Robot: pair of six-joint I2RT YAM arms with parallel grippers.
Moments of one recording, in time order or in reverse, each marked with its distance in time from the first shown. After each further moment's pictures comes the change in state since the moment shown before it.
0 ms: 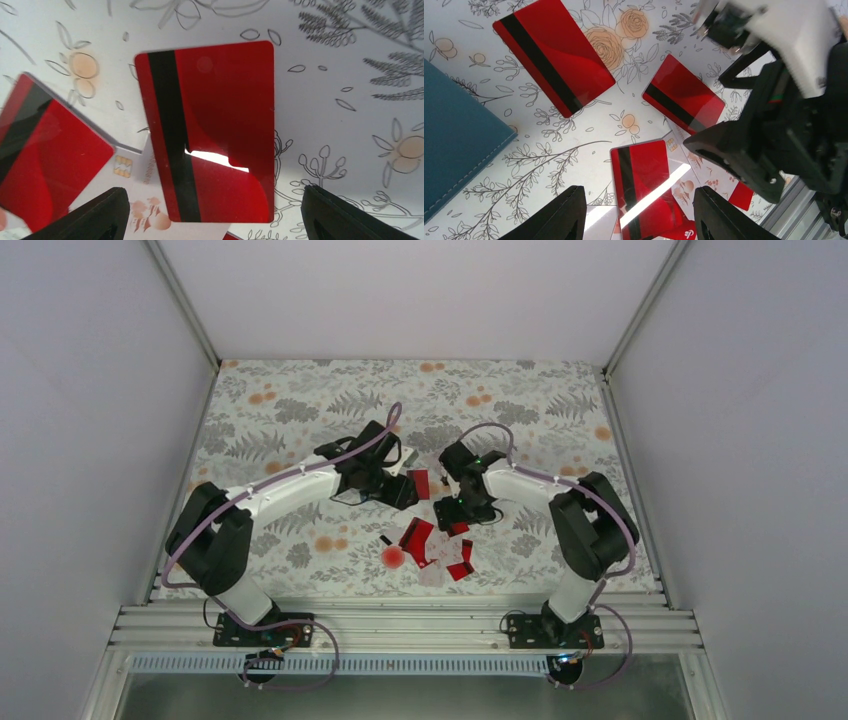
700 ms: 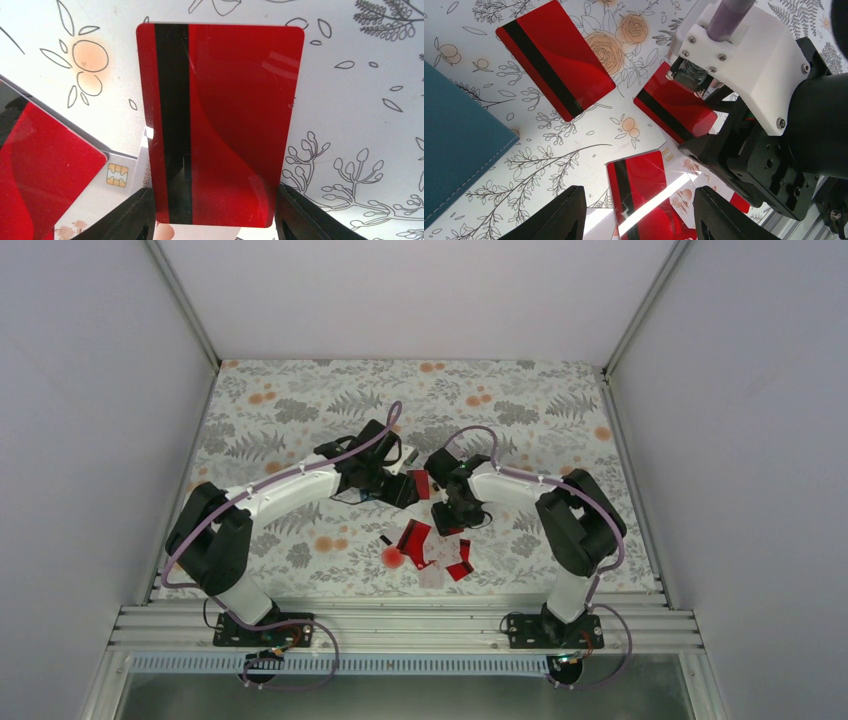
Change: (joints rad) left arm 0.000 0.000 0.010 0.000 -0.005 0.000; right arm 0.086 0.082 0.034 -0.020 0.077 0.045
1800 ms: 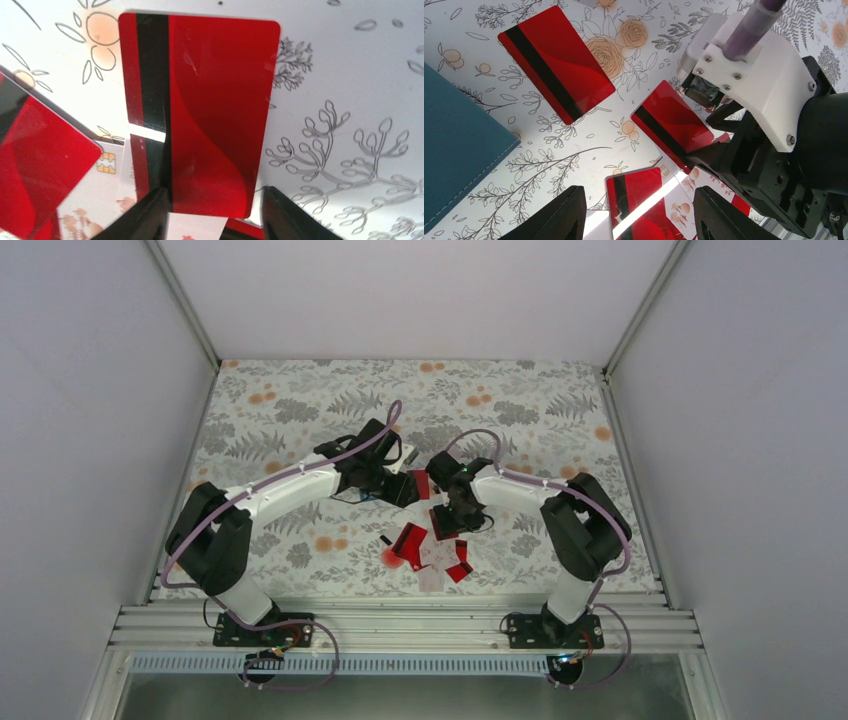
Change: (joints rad) left arm 0.000 0.000 0.007 0.000 -0.003 -0.003; right arm 0.011 -0.040 -0.027 0.006 -0.031 0.045
